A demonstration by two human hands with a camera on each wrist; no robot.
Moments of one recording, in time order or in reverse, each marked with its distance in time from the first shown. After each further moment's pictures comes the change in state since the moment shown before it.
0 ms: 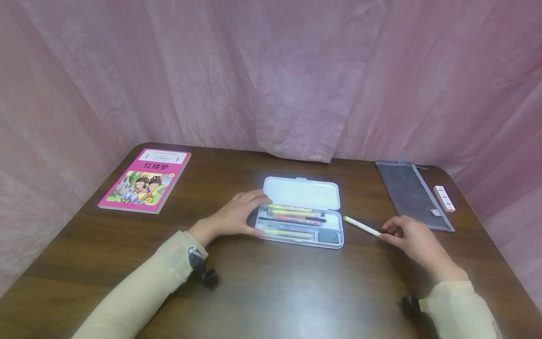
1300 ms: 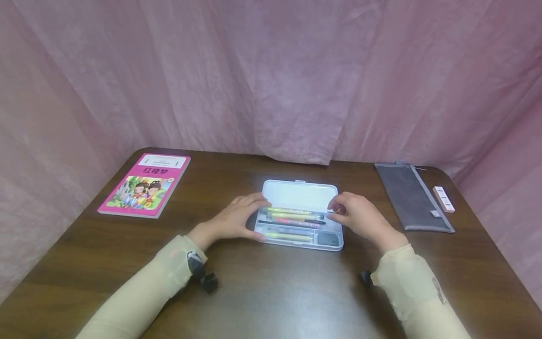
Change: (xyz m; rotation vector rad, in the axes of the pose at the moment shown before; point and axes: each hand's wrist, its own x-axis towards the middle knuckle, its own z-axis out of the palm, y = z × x) left_hand -0.001 0.001 0.001 0.010 -0.009 -0.011; right_hand 0.069 -0.093 0.000 0.085 -0.130 -0.098
